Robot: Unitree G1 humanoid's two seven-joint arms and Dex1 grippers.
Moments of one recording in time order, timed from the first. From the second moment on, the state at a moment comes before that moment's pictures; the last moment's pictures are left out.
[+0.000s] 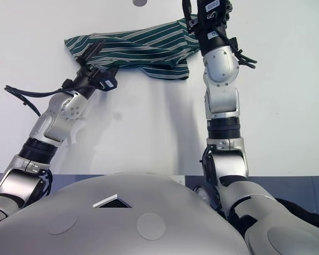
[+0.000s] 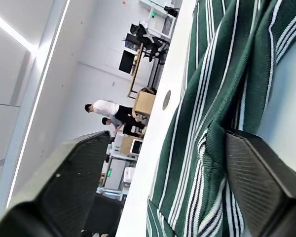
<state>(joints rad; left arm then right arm) -0.11 0.45 -0.38 0.07 0.70 -0.18 -0.04 -0.33 -0.19 0.03 0.11 -0.09 -0.09 0.13</state>
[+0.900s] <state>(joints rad) -0.17 0.38 -0.32 0.14 0.54 -0.12 -0.19 -0.36 -0.33 0.03 0.14 -0.11 -0.16 0.22</state>
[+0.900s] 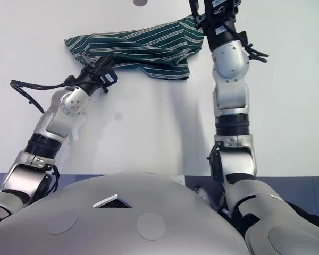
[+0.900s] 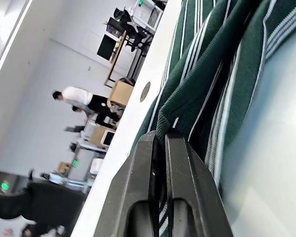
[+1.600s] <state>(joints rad) -0.22 0.32 -0.24 -0.06 0.44 0.04 -0.24 -0.27 -0.54 0.32 0.38 -0.52 -0.52 0.35</state>
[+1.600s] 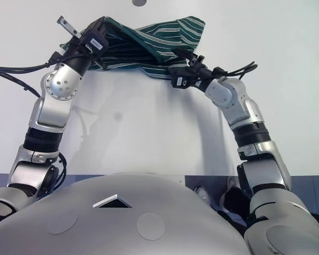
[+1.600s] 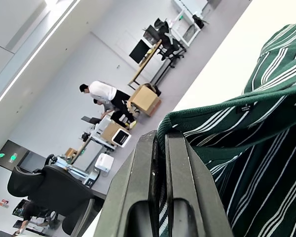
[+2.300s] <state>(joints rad) -0.22 0.32 -0.24 -0.06 0.44 0.04 -0.24 -0.35 -0.49 0.36 0.50 -0.60 -0.50 0.19</state>
